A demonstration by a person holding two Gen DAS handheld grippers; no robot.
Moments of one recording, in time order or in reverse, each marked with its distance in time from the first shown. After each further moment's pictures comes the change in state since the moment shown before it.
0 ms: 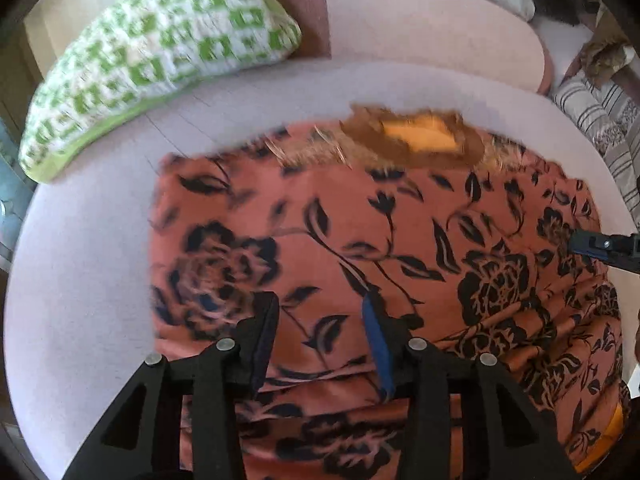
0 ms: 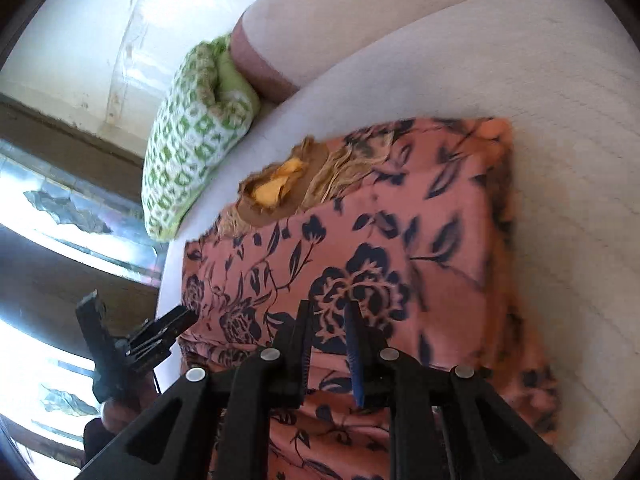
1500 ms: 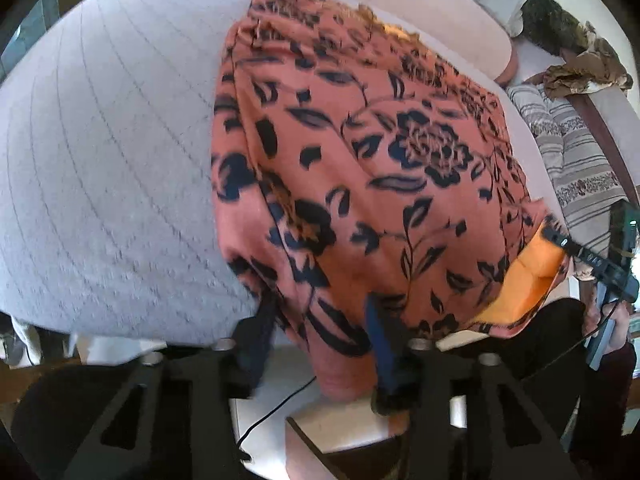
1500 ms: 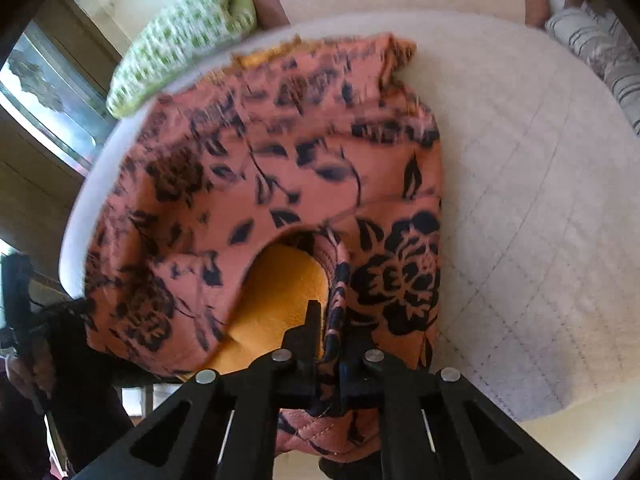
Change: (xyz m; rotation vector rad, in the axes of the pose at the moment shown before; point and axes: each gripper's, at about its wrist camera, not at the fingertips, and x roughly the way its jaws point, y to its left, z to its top) left arm -0.106 0.033 -0.245 -0.251 0.162 -0.308; right arm -0.129 0.013 -0.196 -0.244 0.002 -0.352
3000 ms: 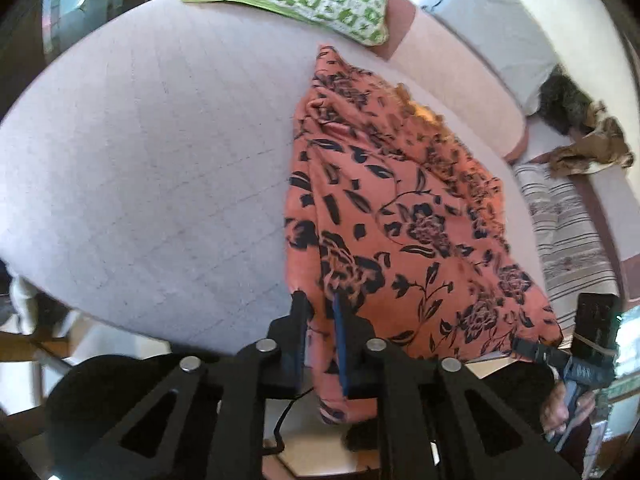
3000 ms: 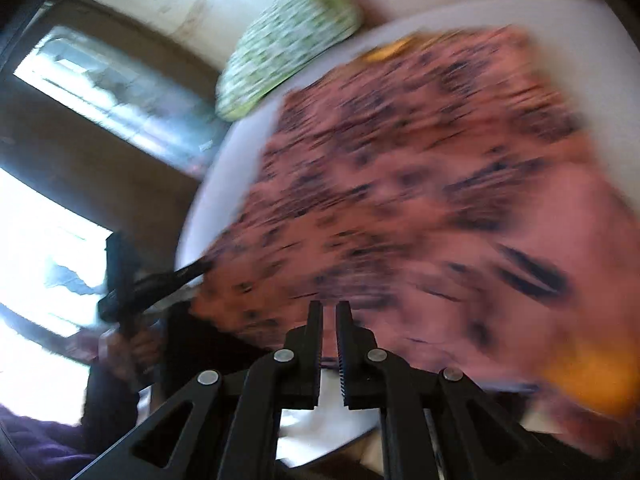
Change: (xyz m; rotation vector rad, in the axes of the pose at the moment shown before) left arm -0.074 0.032 -0.001 -0.180 -0.197 0.004; right arm 0.008 0.099 -0.028 -0.035 0.130 0.545
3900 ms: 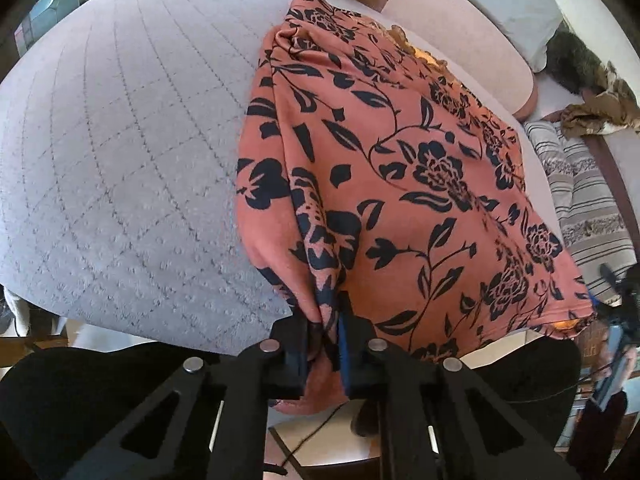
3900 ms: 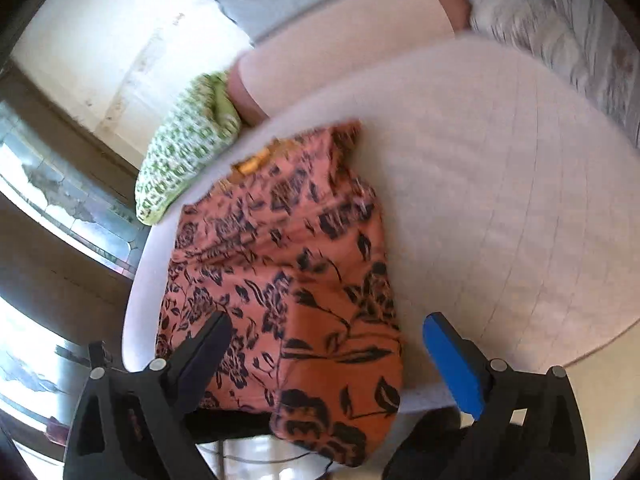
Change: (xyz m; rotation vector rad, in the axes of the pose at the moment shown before) left arm 0.063 -0.026 -0.012 0.064 0.112 0.017; right arm -0.152 -0.103 0.005 0.276 -0.318 -0.342
